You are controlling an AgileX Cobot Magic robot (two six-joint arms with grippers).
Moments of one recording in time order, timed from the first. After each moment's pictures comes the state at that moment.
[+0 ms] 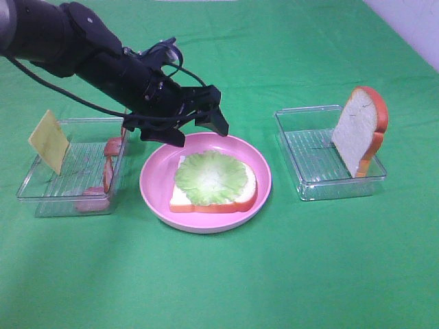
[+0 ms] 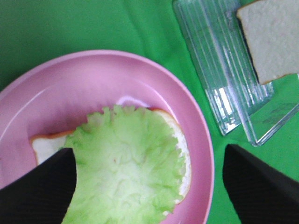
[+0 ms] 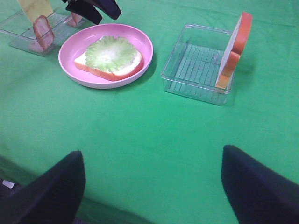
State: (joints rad) left arm -0.43 2.08 -1.44 -0.82 0.57 0.34; right arm 0.29 0.00 -0.52 0.11 1.09 -0.16
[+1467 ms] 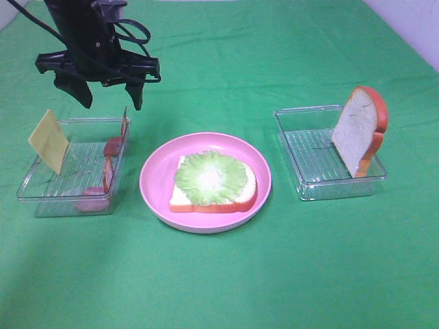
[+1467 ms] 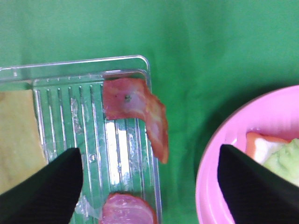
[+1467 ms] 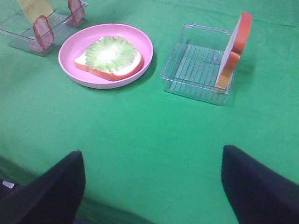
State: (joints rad) left arm -0.37 2.13 -1.80 0.09 1.03 -0.40; right arm 0.29 0.00 -0.52 0.11 1.09 -0.16
